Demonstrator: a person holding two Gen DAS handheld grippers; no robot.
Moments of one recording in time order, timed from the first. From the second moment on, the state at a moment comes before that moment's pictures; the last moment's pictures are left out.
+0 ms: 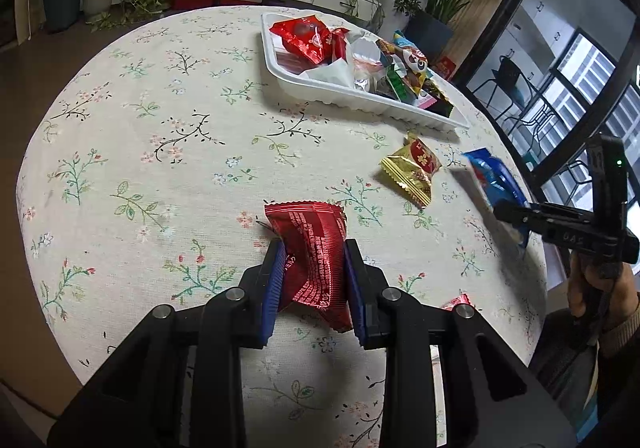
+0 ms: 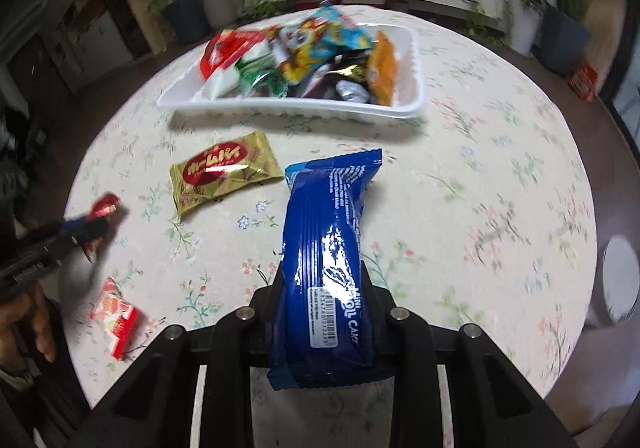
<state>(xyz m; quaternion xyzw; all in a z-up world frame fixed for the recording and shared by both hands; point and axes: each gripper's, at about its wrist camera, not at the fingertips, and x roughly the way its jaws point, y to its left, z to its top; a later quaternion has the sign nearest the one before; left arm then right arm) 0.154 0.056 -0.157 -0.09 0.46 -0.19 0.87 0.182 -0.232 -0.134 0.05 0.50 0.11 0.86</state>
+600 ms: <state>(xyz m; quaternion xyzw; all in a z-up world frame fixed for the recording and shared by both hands) 0.263 0.027 -0.041 -0.05 0.38 -0.20 0.90 0.257 -0.233 -0.011 0.13 0.38 0.13 0.91</state>
